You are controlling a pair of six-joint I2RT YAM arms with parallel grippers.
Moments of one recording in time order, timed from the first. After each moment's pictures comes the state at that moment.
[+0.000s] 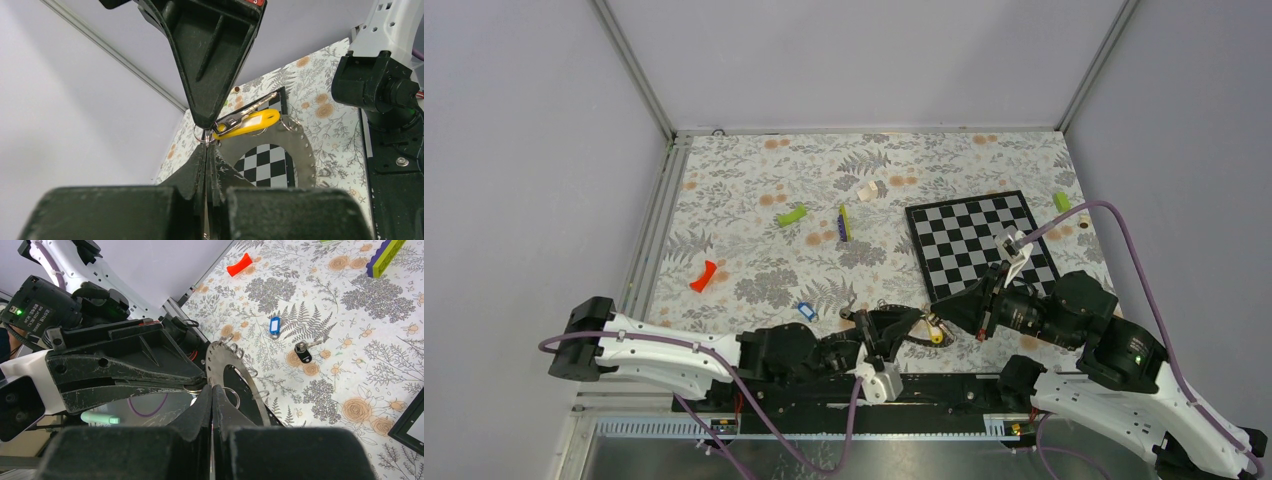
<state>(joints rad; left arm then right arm) -1.62 1.08 0.71 0.51 -0.31 0.76 0.95 0.46 0.92 -0.65 -0.14 0.60</state>
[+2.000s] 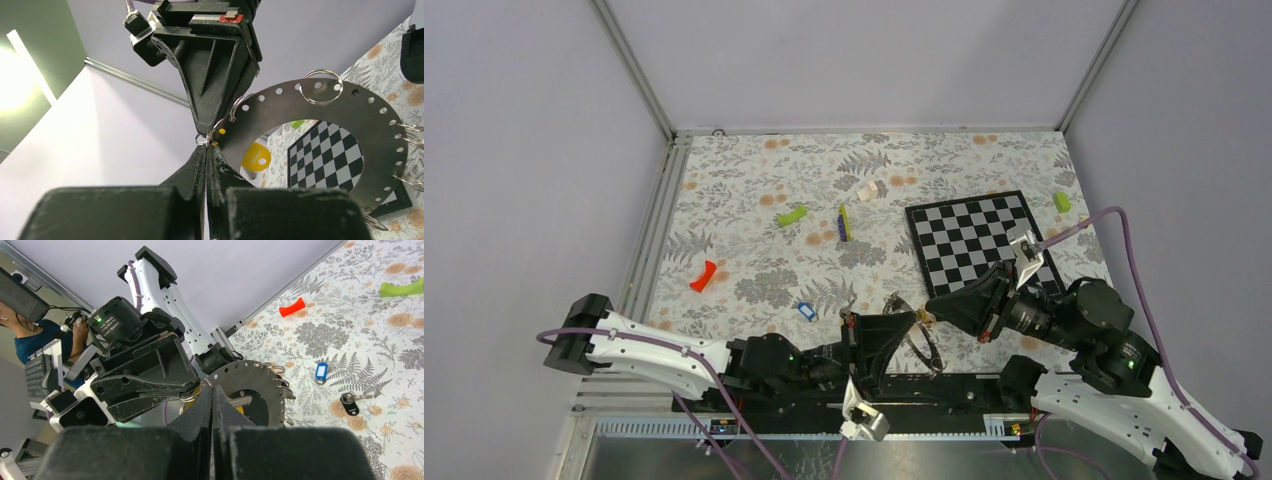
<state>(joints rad) -1.72 1.02 0.67 0.63 -0.31 1.29 0.95 0.41 0.84 -0.38 -0.24 0.65</state>
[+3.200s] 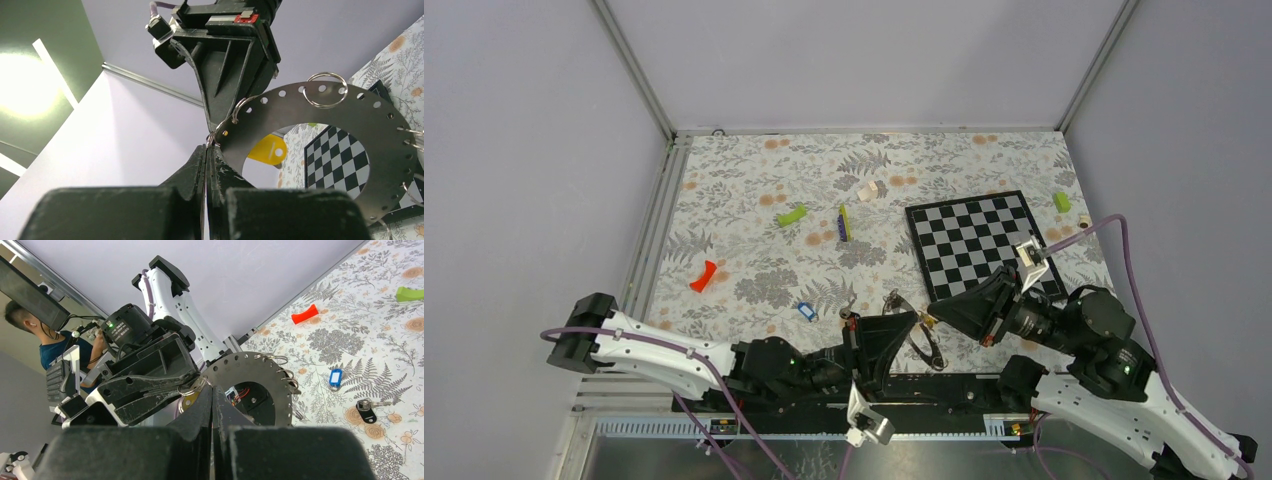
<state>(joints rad) -1.74 1.05 0.68 0.67 -0.33 1.39 0.95 0.35 0.77 -0.29 -0.25 0.71</state>
